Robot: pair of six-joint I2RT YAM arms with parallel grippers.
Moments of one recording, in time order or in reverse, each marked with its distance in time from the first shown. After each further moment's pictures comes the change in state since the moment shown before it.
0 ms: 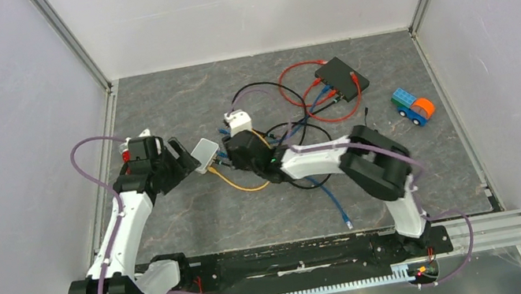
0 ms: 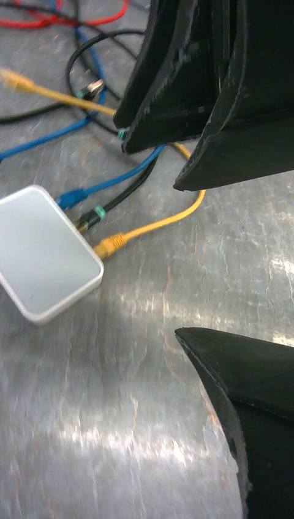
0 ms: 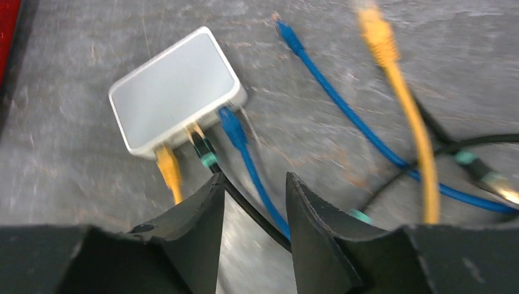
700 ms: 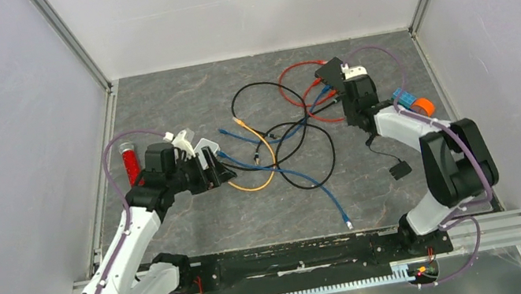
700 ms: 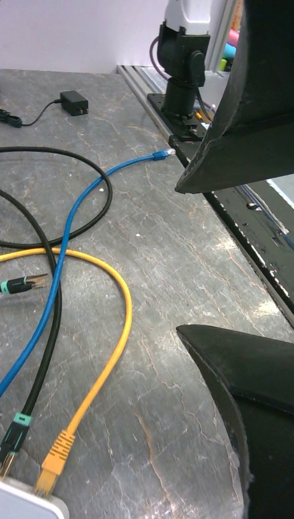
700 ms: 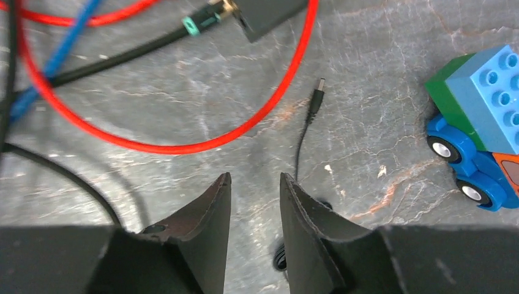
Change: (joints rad) left arm -0.187 -0.122 -0.095 0.112 0.422 0.108; right arm -0.746 -0.520 -0.430 -0.317 -0.145 -0.345
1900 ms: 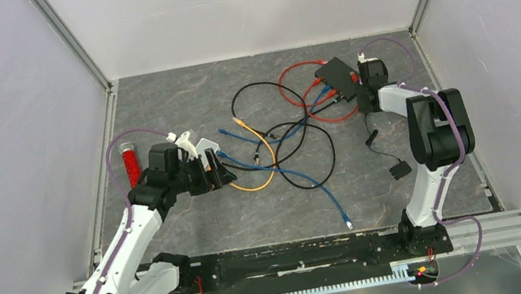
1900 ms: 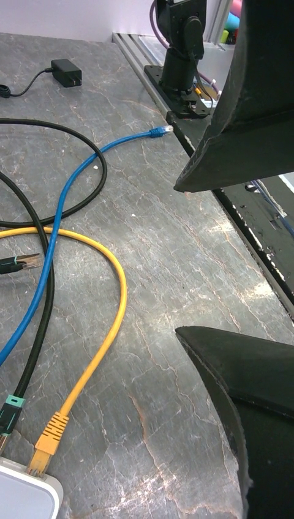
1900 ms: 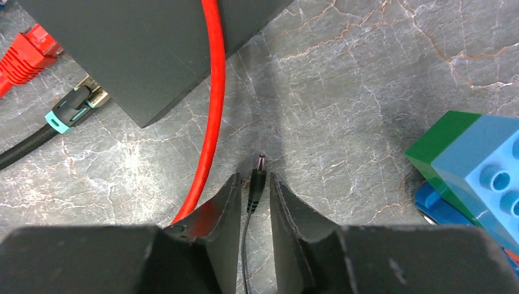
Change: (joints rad) left arm -0.040 0.014 0.001 -0.023 -0.062 0.040; right arm -0.224 0.351 0.252 -0.069 -0.104 -0.029
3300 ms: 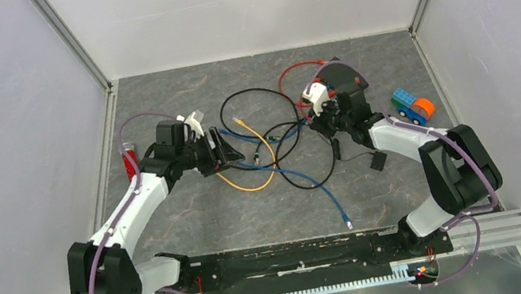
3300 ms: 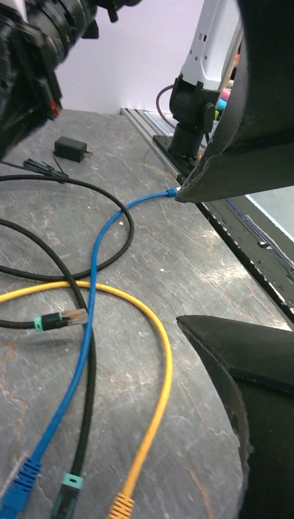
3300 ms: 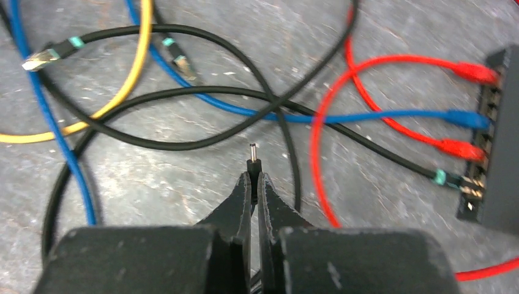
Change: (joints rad) left arm 0.000 0.248 0.146 0.097 0.127 -0.136; right arm 0.273 -0.358 -0.337 0.302 -0.566 -0.414
